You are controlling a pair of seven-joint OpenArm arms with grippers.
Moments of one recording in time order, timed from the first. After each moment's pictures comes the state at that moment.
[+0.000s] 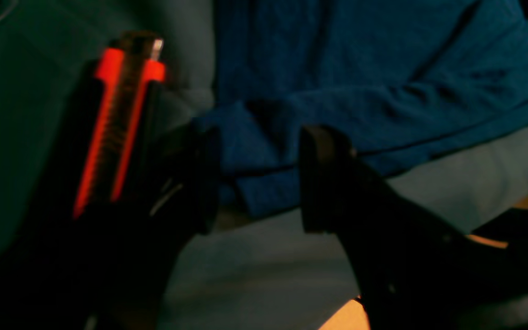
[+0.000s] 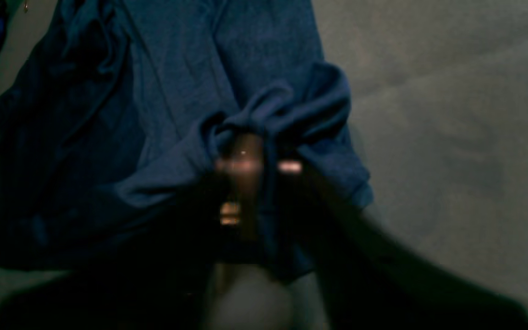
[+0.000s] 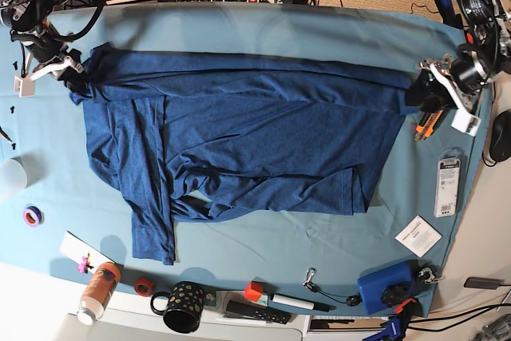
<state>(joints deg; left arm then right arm) 12.2 -17.5 -30.6 96.4 -53.7 -42.0 67.6 -7.6 10.2 60.3 95.0 52.0 34.0 -77.5</state>
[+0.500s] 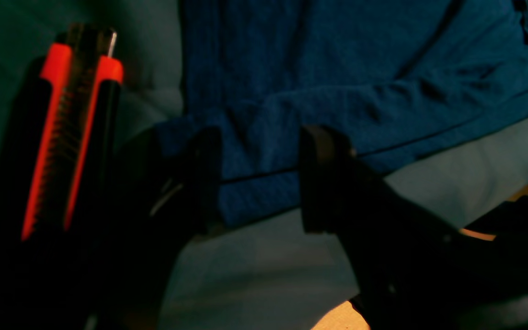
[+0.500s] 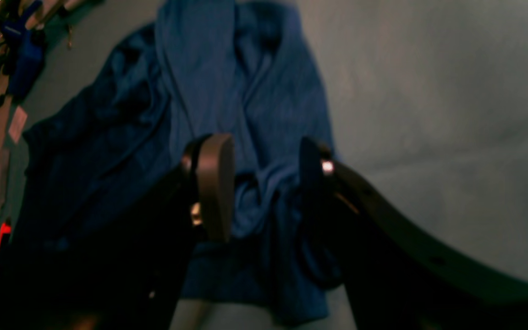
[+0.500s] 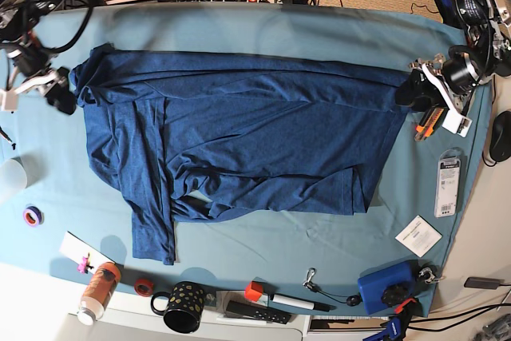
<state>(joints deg) 12.2 -17.5 -27.8 96.5 -53.7 -39.8 67.1 -4.4 14.4 60.4 95.0 57.3 34.0 -77.2</state>
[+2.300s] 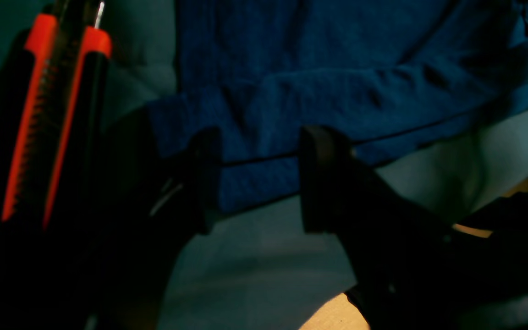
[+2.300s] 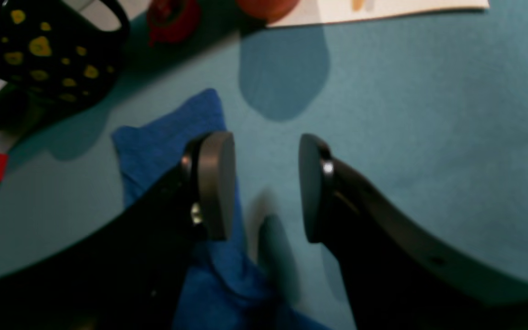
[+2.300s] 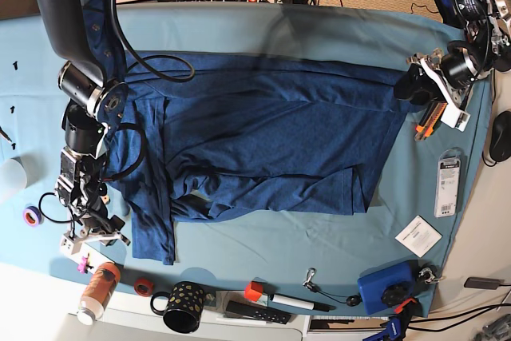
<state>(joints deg) 13.6 -17.4 -27.8 96.5 -53.8 -39.8 67.1 47.9 15.4 30.7 23.2 0.4 11.0 -19.1</state>
